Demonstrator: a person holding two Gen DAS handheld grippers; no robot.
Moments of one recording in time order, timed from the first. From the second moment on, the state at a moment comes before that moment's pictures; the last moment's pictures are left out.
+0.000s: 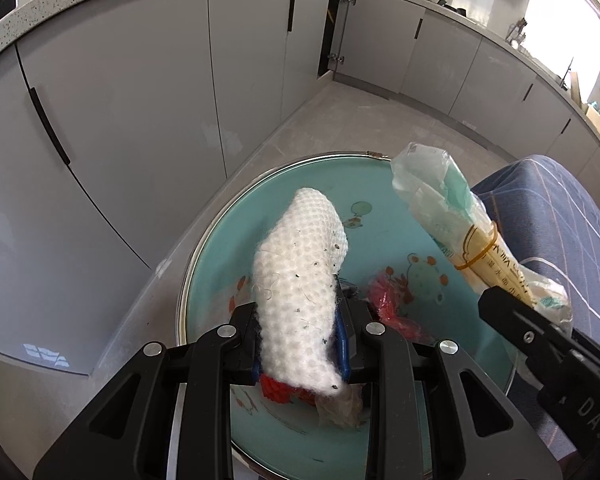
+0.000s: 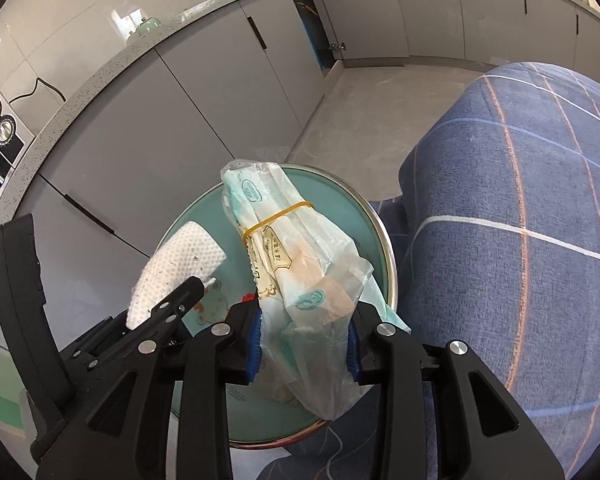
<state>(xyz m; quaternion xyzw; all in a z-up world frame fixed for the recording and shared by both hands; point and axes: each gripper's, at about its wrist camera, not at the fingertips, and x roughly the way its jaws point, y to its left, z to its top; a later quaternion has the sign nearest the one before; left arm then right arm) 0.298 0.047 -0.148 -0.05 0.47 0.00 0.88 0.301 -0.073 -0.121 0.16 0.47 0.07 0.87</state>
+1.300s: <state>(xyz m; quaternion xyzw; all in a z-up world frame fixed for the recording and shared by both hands) 0.299 0.041 -0.155 -0.04 0.48 -0.01 0.88 0.262 -0.117 -0.079 0.22 0.38 0.09 0.89</state>
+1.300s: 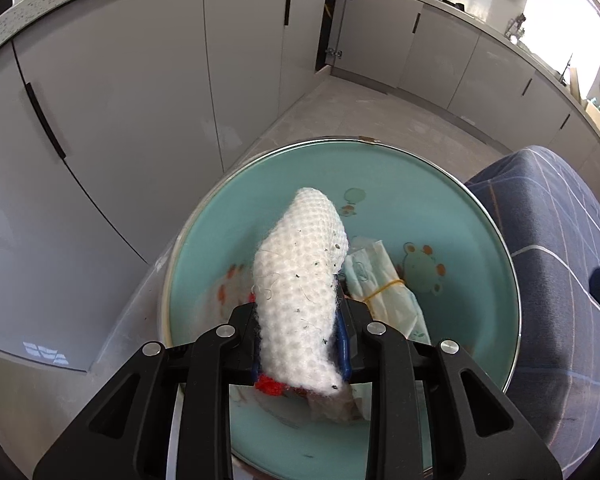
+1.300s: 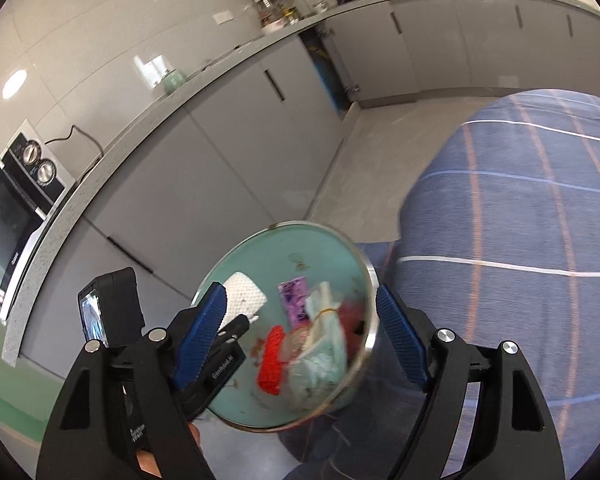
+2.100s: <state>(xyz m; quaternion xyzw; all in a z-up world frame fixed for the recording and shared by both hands) 0.228 0.033 -0.102 -0.02 0.40 0.04 0.92 0.206 -0.137 -0.060 0.22 0.33 0.07 0.91</state>
